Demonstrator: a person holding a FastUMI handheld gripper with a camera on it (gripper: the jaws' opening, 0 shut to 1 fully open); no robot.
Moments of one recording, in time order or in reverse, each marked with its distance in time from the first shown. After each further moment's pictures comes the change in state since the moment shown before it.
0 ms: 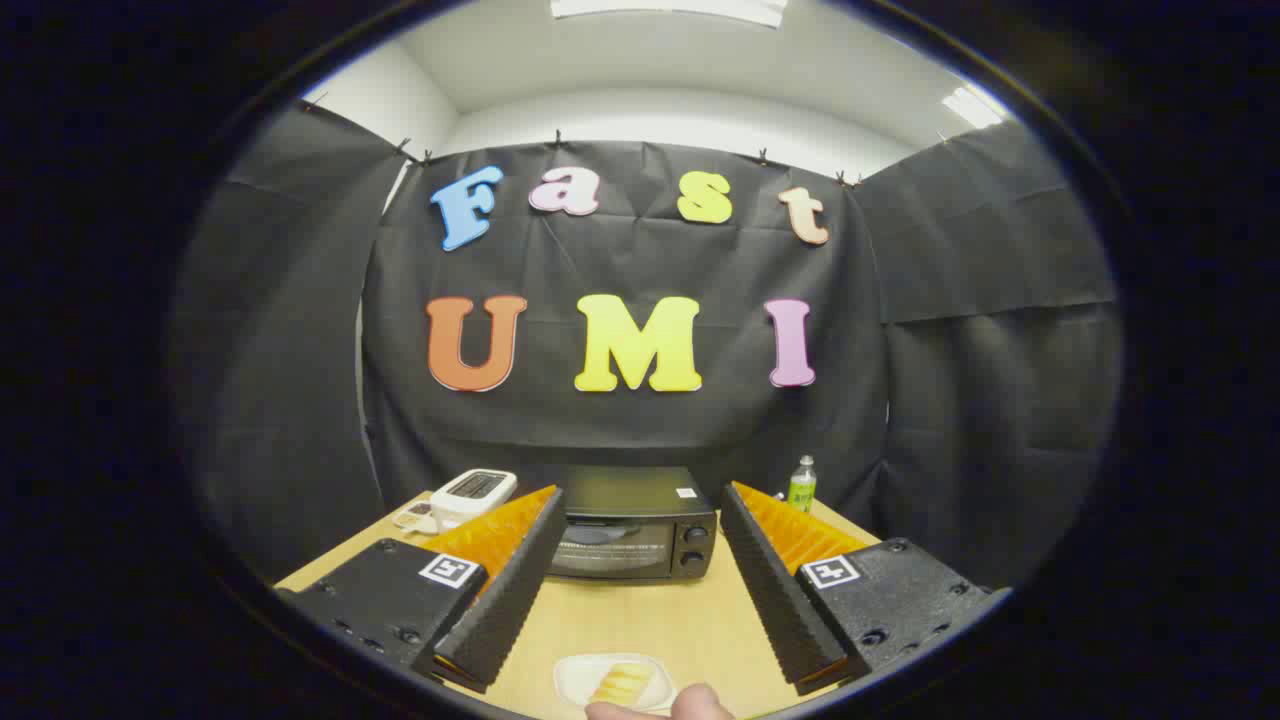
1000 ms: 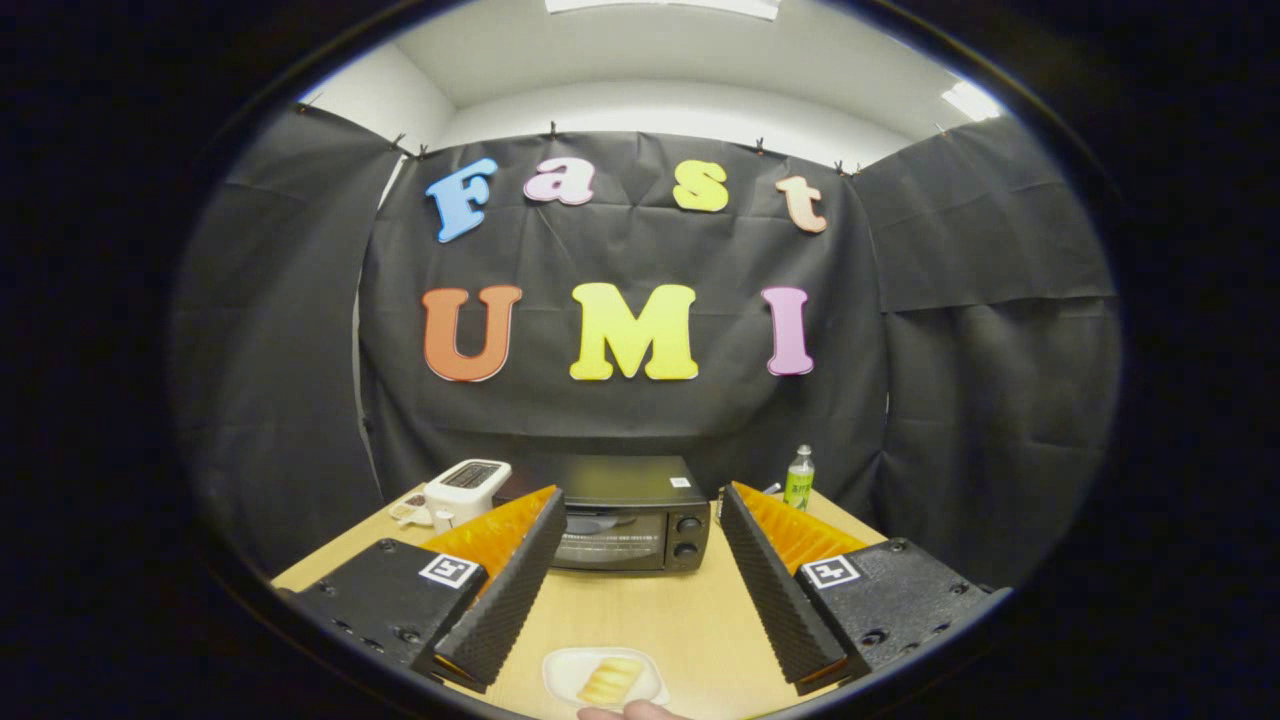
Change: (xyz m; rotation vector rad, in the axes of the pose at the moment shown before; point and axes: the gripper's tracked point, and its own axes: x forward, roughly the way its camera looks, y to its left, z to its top) arm 0.002 -0.012 -0.008 0.005 0.024 0.011
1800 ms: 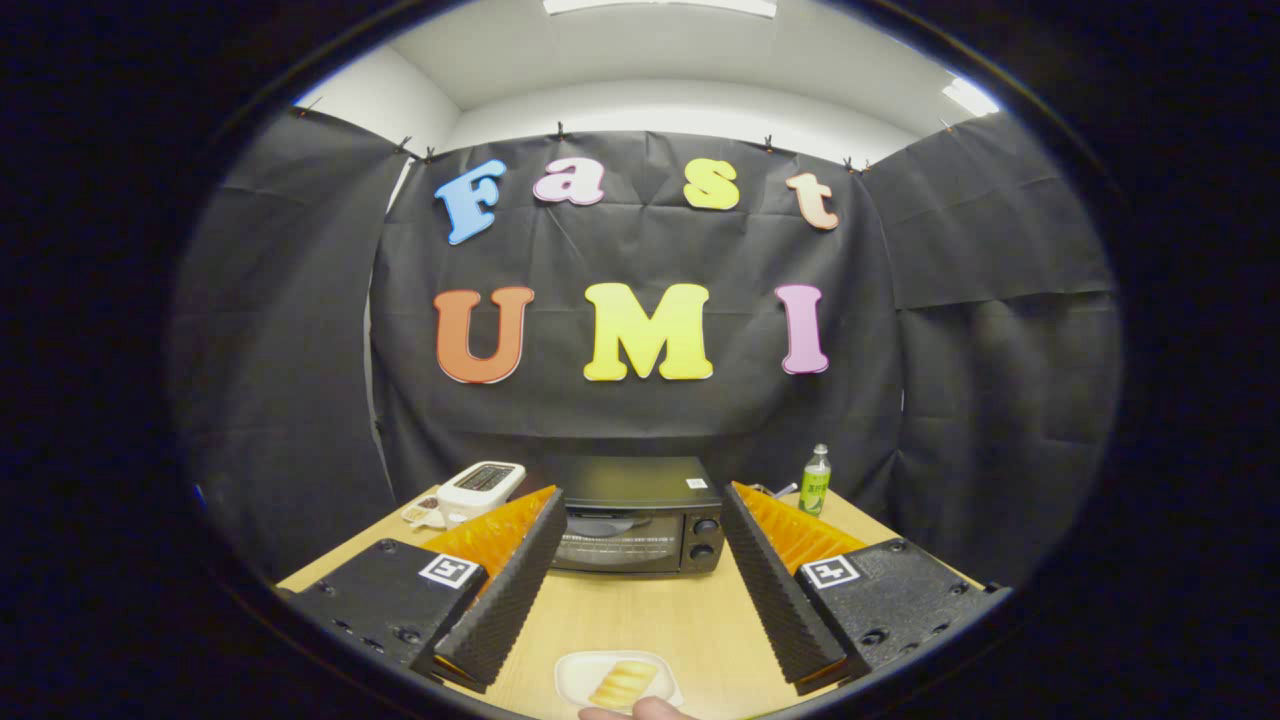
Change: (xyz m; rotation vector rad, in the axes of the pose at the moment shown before) arm 0.013 0.017 -0.001 0.009 -0.001 0.046
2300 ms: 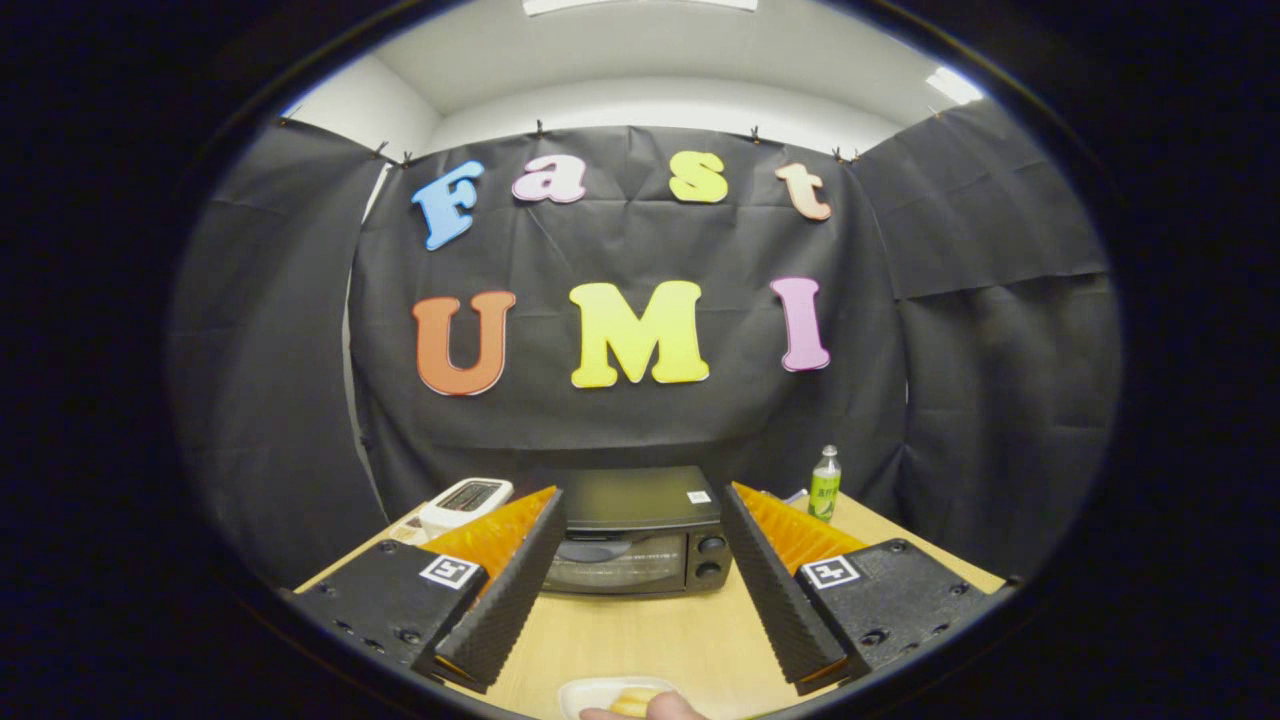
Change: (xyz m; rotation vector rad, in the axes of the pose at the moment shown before) arm 0.075 -0.007 -0.004 0.051 0.009 -0.021
